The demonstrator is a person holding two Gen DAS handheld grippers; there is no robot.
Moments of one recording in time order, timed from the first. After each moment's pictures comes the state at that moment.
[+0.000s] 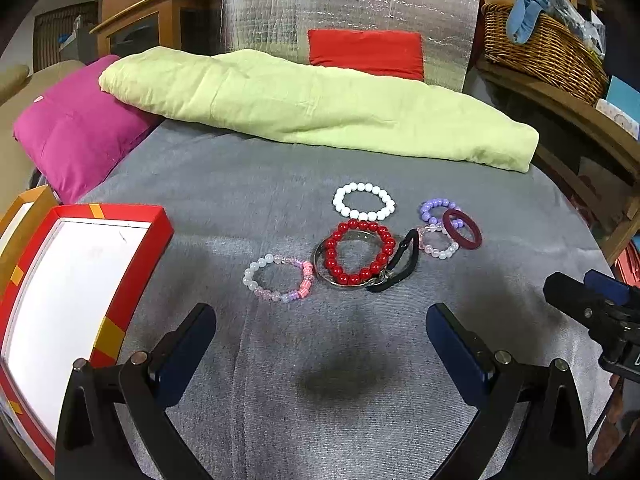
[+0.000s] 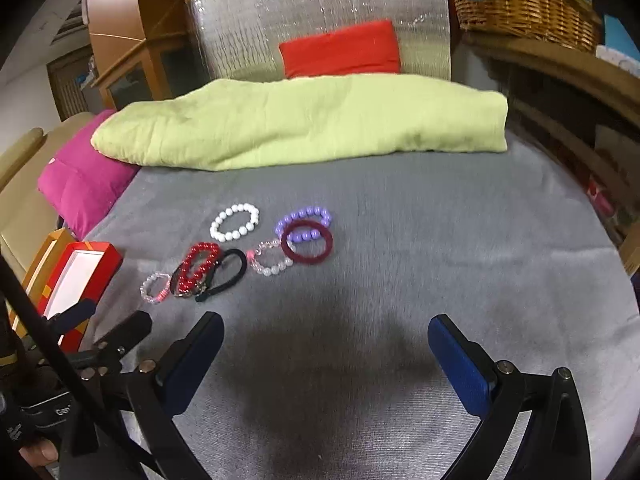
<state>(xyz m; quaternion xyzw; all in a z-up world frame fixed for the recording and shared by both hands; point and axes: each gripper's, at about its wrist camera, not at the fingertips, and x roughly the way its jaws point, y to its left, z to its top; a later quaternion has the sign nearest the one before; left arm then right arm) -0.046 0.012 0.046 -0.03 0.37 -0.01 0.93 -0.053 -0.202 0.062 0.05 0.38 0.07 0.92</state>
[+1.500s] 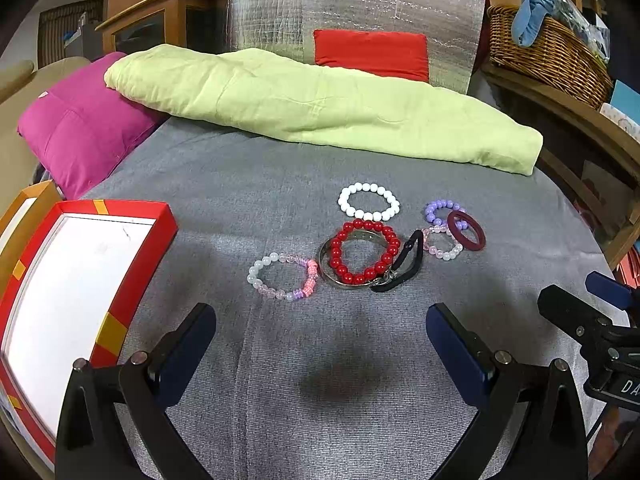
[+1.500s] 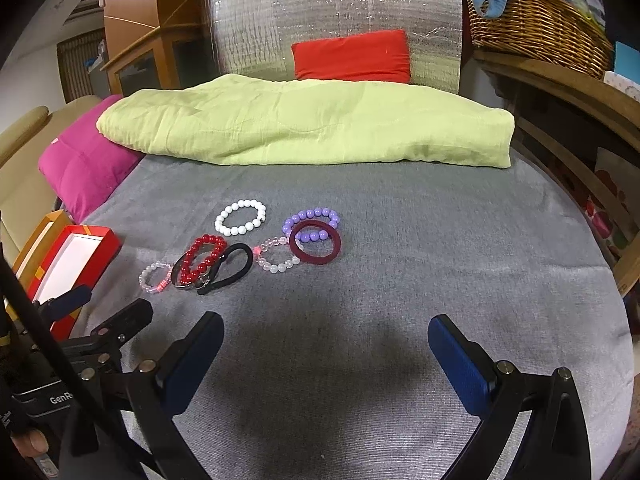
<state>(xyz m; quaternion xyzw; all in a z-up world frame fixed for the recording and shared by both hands) -0.040 0.005 0.049 -0.04 0.38 0.01 0.93 -0.056 -0.187 0.063 0.01 0.37 0.06 0.93</state>
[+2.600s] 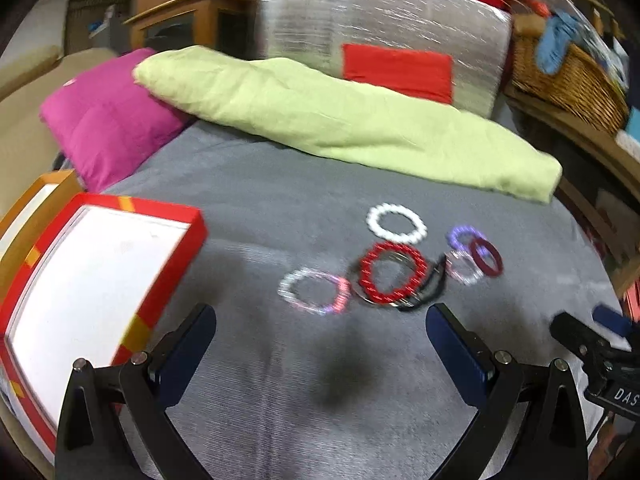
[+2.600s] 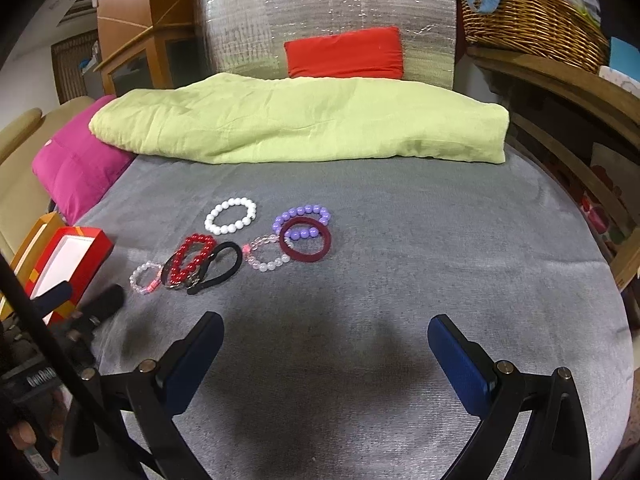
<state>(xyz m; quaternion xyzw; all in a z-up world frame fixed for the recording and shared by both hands) -0.043 0.030 0.057 -0.08 0.35 0.05 0.93 -0.052 -0.197 0.058 0.02 0.38 0.04 0.93</state>
